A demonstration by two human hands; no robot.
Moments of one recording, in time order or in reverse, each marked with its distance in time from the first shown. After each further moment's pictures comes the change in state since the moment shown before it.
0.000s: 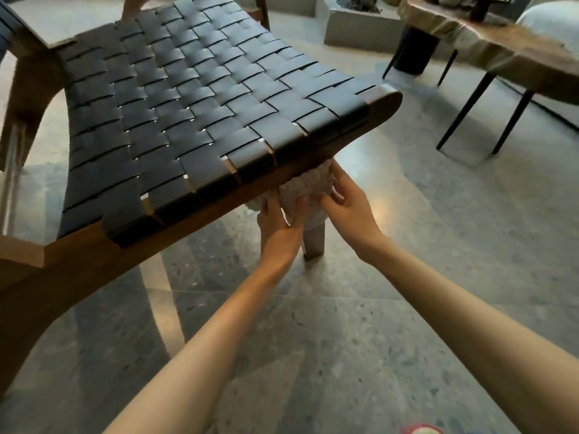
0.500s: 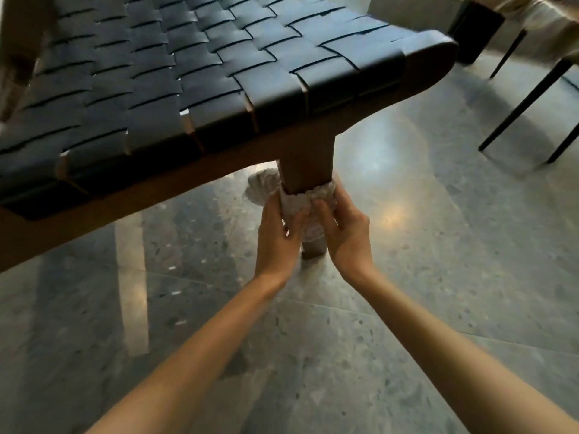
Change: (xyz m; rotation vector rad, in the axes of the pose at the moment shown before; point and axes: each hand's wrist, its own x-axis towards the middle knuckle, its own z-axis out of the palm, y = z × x) left_hand 0.015 -0.056 0.046 -0.074 0.133 0.032; right_hand 0.012 0.085 0.010 -0.071 0.013 -0.177
